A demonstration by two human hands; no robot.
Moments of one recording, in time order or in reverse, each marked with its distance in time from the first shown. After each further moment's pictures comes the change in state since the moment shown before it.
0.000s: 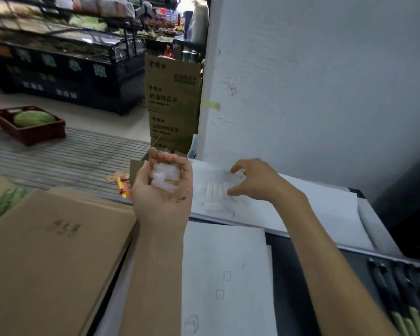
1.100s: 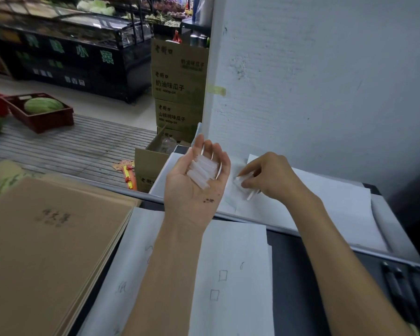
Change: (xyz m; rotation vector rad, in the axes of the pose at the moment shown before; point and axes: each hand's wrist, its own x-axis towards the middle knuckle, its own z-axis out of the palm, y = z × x) left_hand 0.014 -0.040 -0.024 0.202 -0.030 -0.231; right_hand 0.009 0.037 0.013 0.168 0.142 -0.038
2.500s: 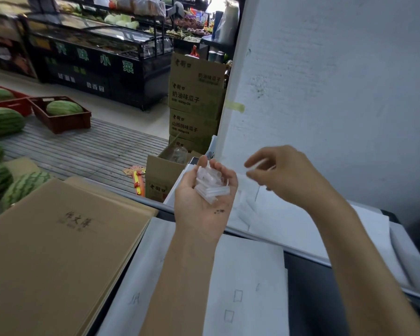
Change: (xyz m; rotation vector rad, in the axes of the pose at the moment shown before) left_hand -0.007 0.012 0.011 -0.232 0.117 0.022; right_hand -0.029 -0.077 -0.038 0.046 -0.003 -0.110
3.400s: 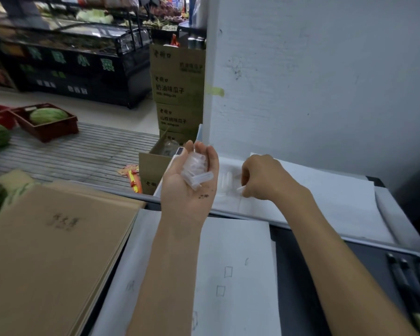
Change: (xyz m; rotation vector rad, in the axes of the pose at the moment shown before) left_hand 0.002 0.001 -0.001 0.171 -0.030 0.042; right_hand 0.011 0.047 0.042 -0.385 -0.108 0.134
